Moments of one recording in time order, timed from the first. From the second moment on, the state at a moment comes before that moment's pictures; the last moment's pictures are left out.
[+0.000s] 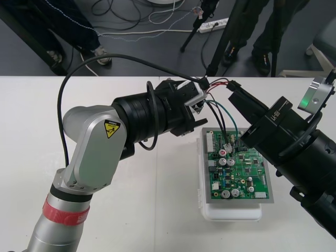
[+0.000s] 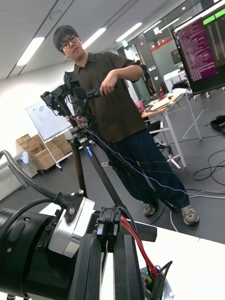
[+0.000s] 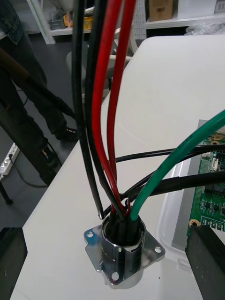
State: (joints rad) right arm 0.22 -0.58 0.17 -2.28 0.95 -0.34 -0.27; left arm -0.29 0.04 -0.24 -1.95 -2.44 -1.05 0.55
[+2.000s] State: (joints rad) right arm 0.19 -0.65 -0.35 -2.17 0.88 -1.27 -0.44; left arm -0.29 0.73 -0.18 -1.97 -1.20 -1.04 0.52
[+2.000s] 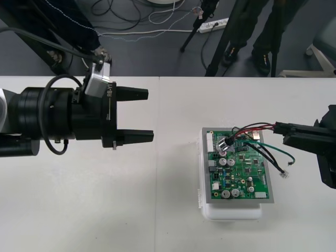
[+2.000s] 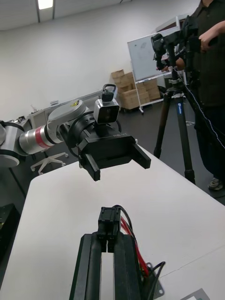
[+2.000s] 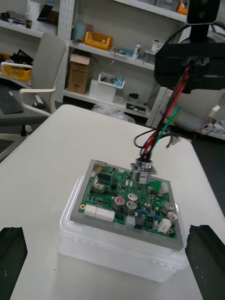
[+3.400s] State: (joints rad) right arm 0.00 -0.74 -0.09 -2.12 0.83 -1.12 -0.44; left arm -0.32 0.79 -0.20 -2.04 -0.91 -1.05 0.41
